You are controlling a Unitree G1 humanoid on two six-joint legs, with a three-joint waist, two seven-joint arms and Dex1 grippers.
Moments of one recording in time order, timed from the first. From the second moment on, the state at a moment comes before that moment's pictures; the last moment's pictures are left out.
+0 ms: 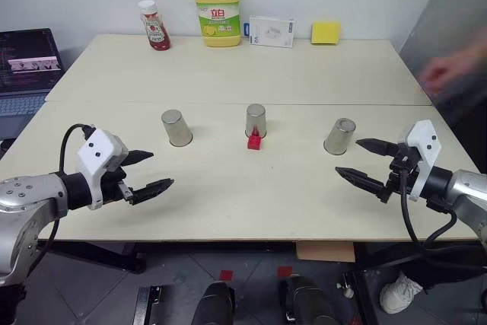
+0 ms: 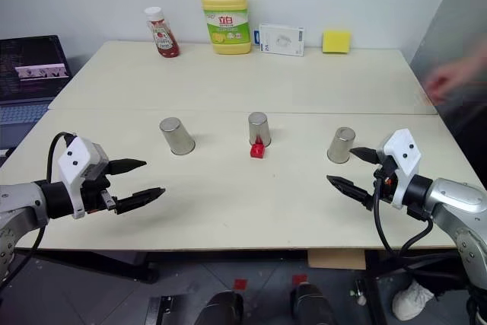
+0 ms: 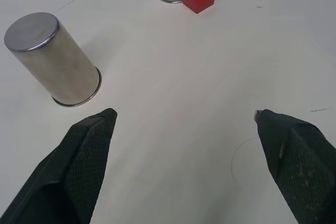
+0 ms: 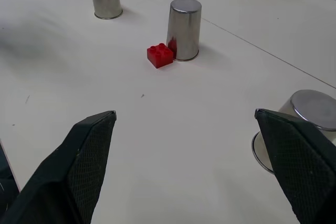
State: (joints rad) left arm -0.03 0.98 0.36 -0.30 -0.50 0.60 -0.94; right arm -0.14 -0.82 -0.25 -0.51 0.65 0.70 0.73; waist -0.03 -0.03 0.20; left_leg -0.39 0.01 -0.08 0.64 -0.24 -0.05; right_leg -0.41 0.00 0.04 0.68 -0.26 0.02
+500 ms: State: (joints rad) left arm -0.03 0.98 0.35 -0.28 -0.48 0.58 -0.95; right arm -0.12 -0.81 -0.24 -0.50 0.63 0.67 0.75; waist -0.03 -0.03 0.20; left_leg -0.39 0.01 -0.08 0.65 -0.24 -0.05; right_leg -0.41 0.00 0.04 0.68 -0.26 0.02
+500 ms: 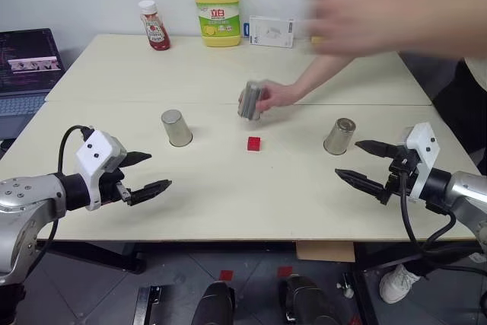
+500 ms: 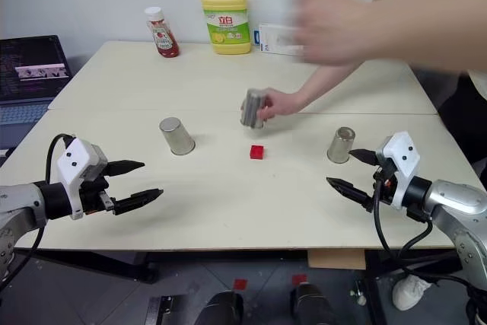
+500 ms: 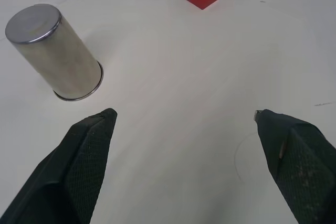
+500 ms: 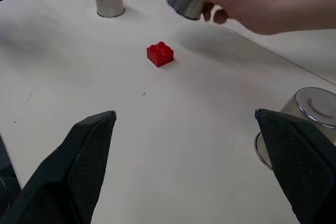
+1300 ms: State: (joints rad) left arm -0.03 0.98 0.34 -0.27 -0.48 0.58 -0.97; right arm -0.10 -0.79 -0.24 -0.50 0.61 0.66 0.76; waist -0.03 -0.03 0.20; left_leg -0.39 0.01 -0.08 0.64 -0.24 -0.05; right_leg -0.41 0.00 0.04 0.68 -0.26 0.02
